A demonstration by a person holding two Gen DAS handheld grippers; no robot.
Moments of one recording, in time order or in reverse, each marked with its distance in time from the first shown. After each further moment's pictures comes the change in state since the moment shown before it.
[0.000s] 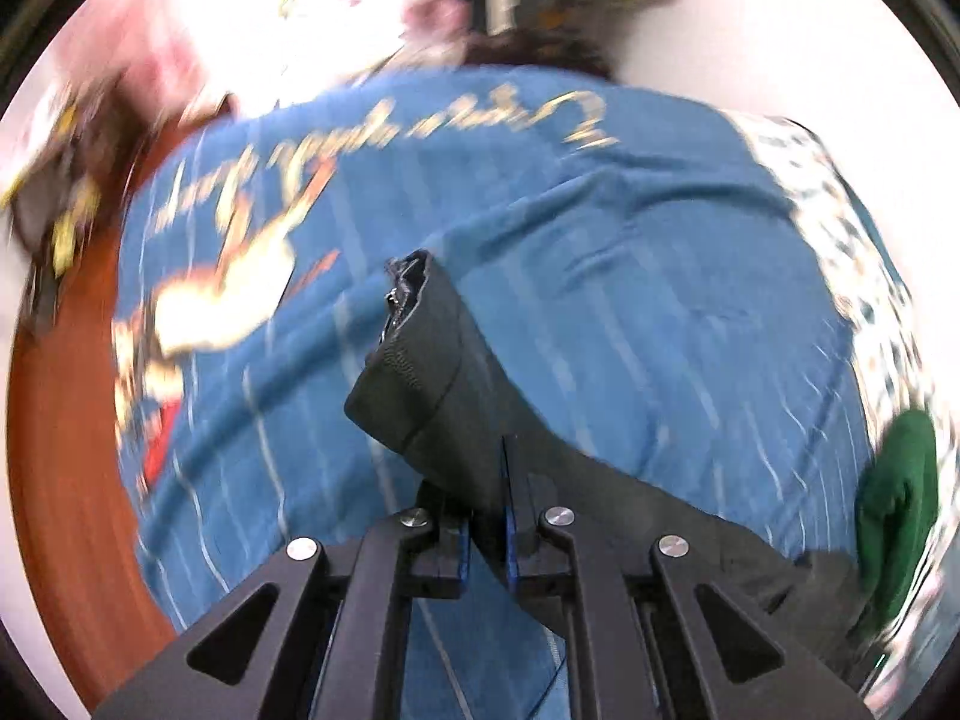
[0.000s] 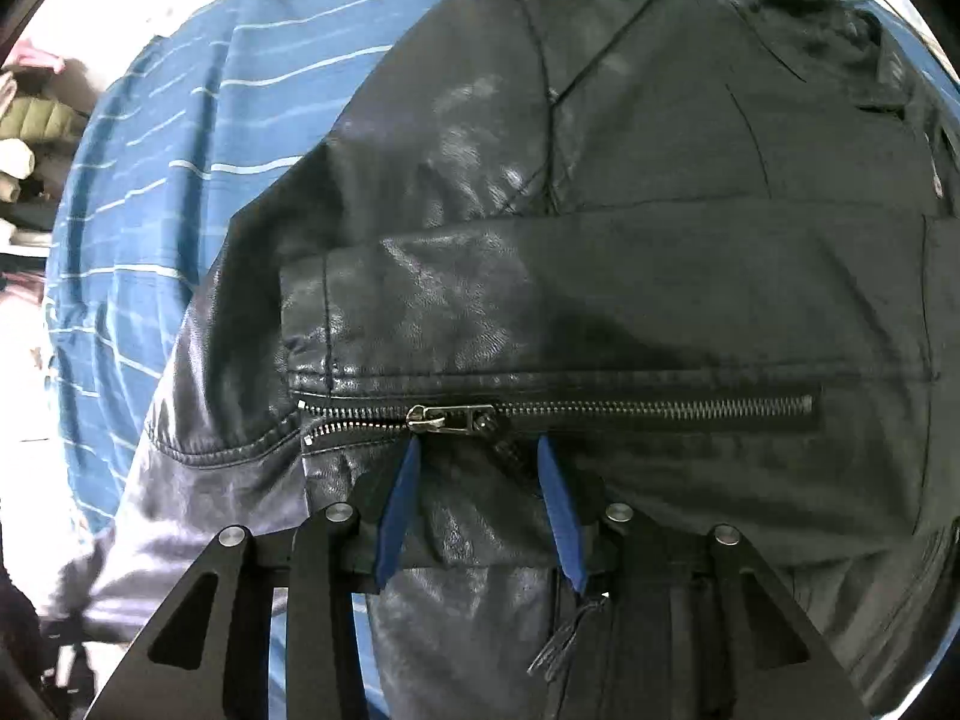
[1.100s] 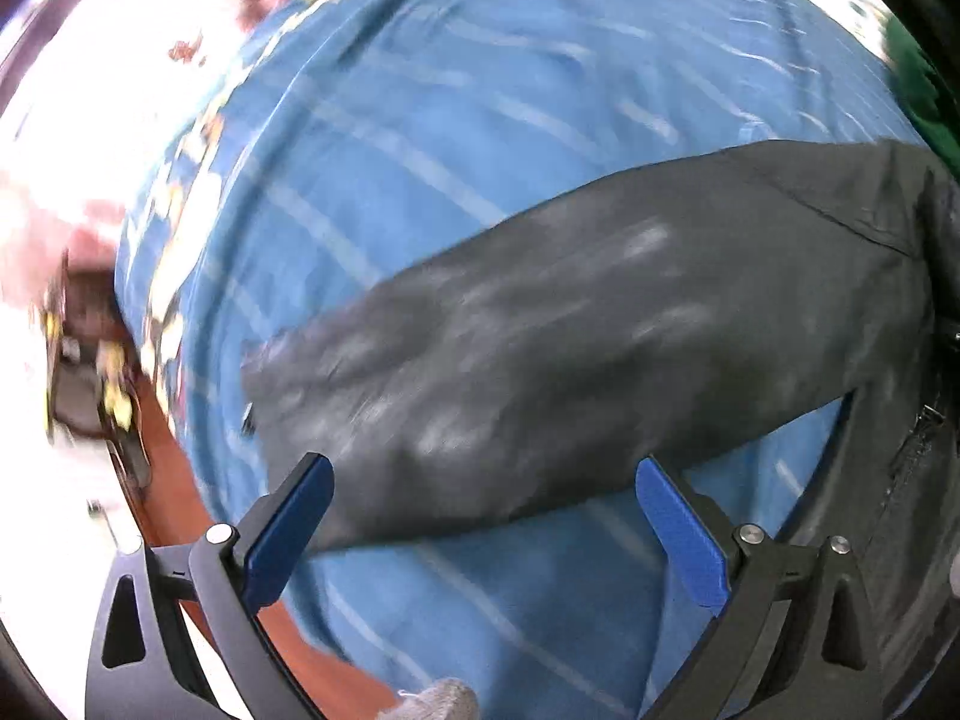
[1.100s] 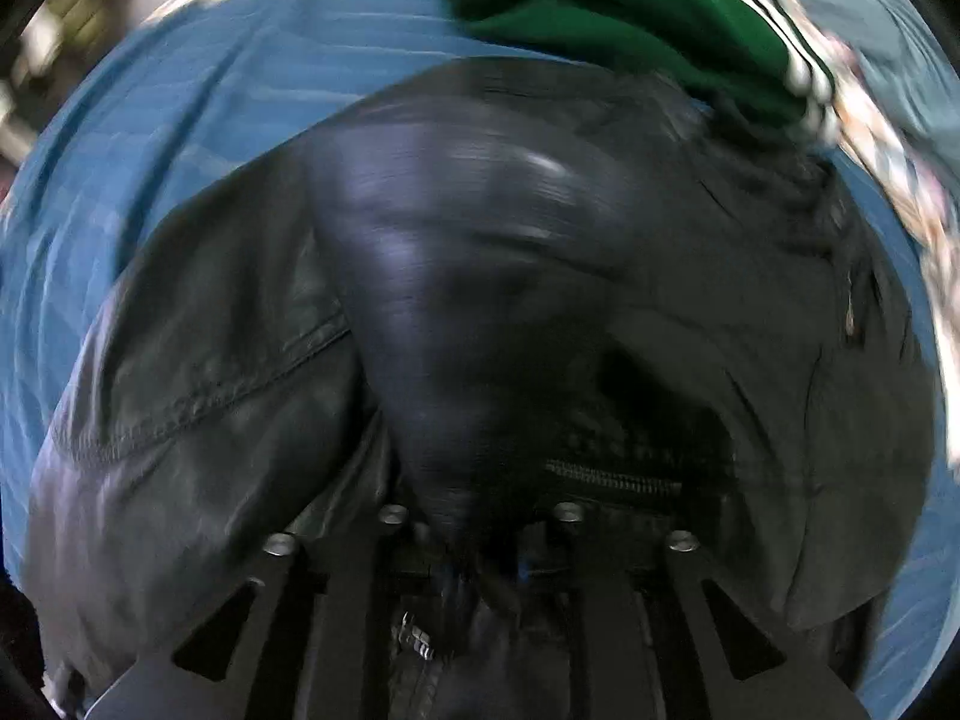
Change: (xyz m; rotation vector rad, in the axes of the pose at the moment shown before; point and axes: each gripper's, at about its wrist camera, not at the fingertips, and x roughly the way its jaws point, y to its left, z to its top) left arm 0.005 -0.037 -0.145 0.480 0.303 0.204; right arm -0.021 0.012 -0.010 -0.263 -0.198 -0.124
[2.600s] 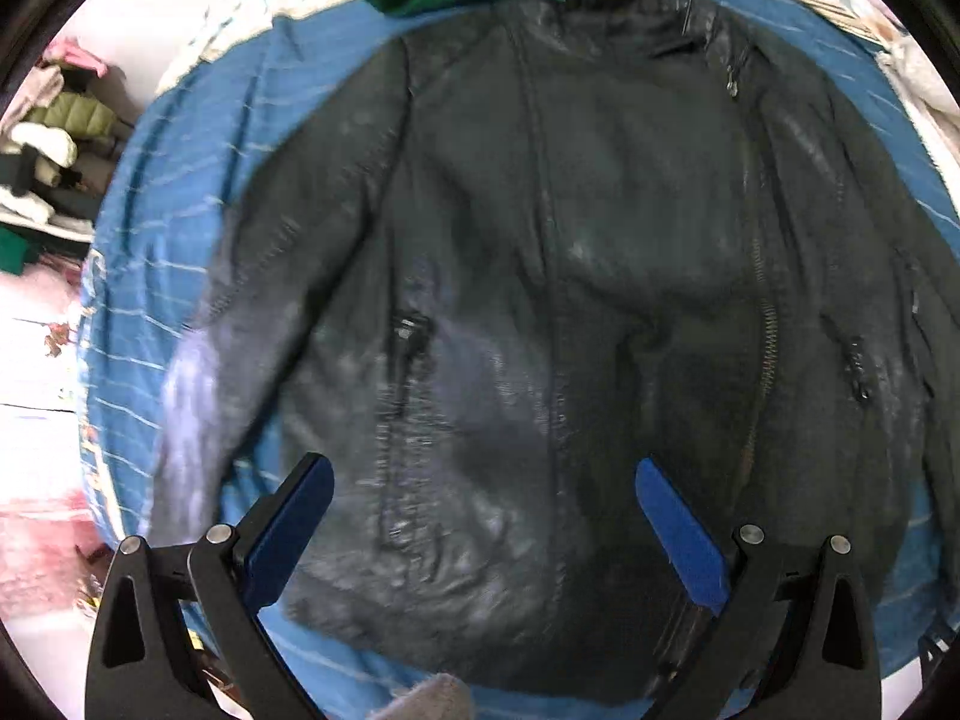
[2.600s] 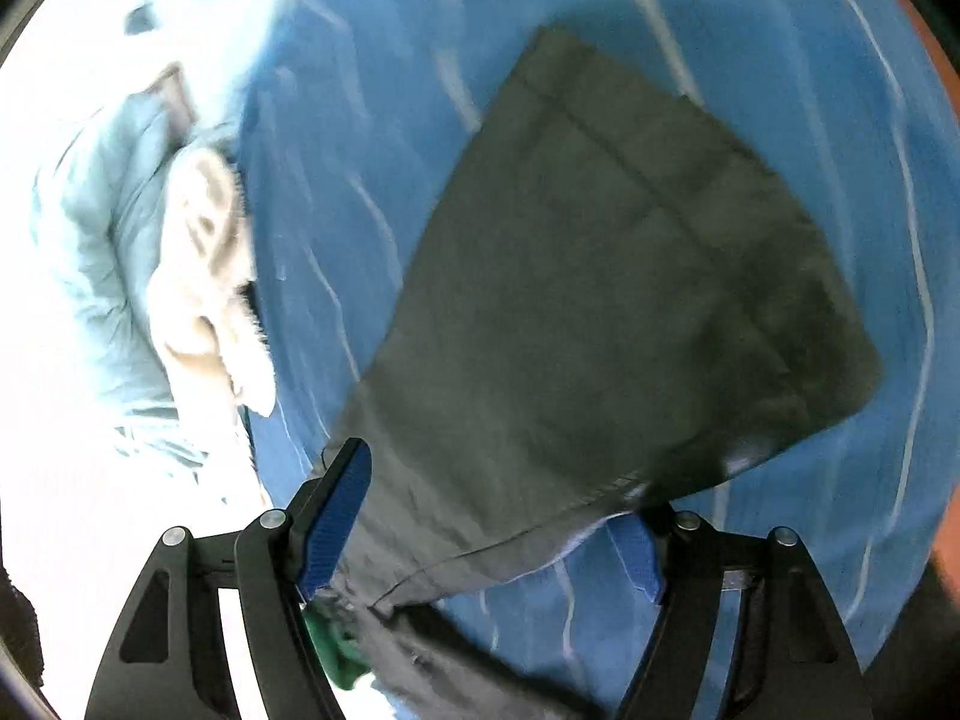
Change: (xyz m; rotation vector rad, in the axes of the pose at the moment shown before) left arm -0.079 -0.298 -0.100 0.690 -0.124 -0.031; right arm -0.113 -0.458 -0.510 1.884 -0.482 0.313
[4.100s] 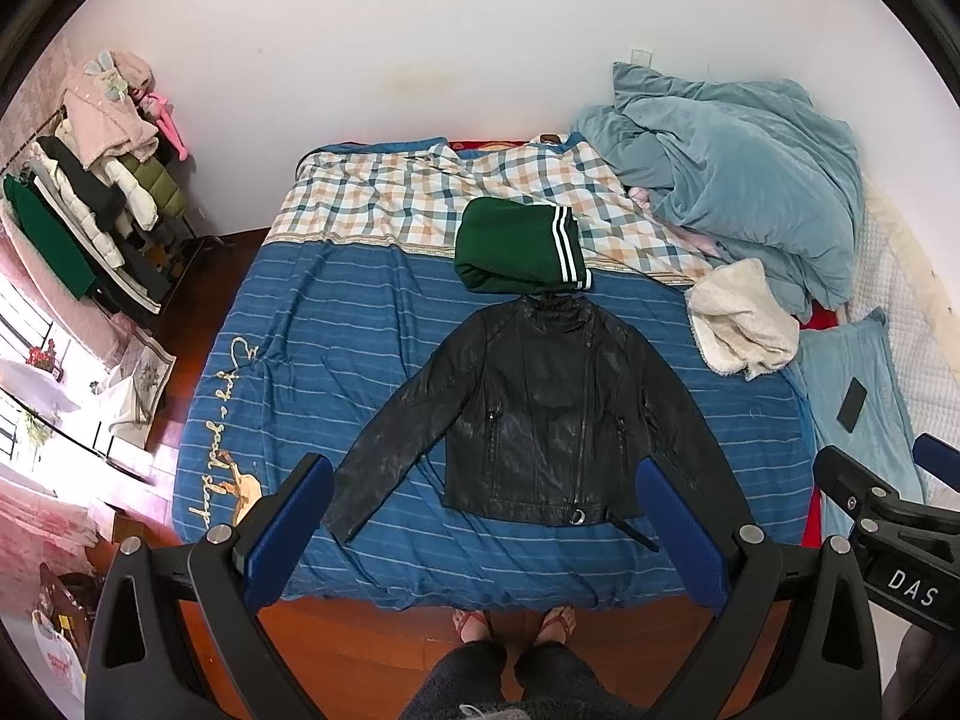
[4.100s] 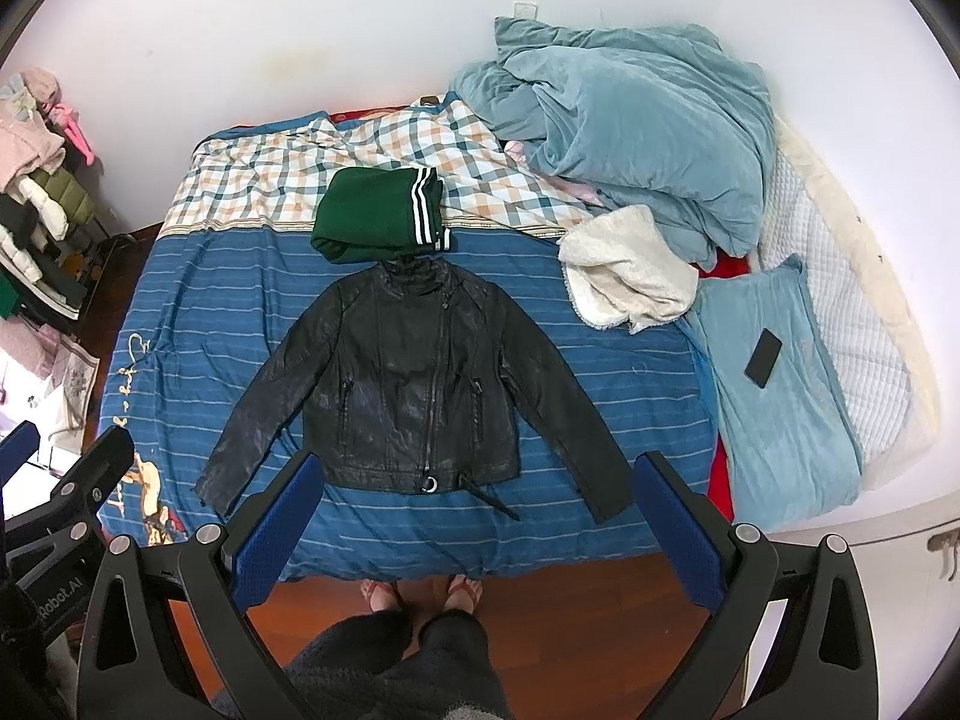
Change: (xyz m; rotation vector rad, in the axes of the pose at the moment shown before) left arm -0.483 0.213 -0.174 -0.052 -0.429 -0.209; right arm -0.474 0.345 -0.443 -1.645 0.052 -0.347
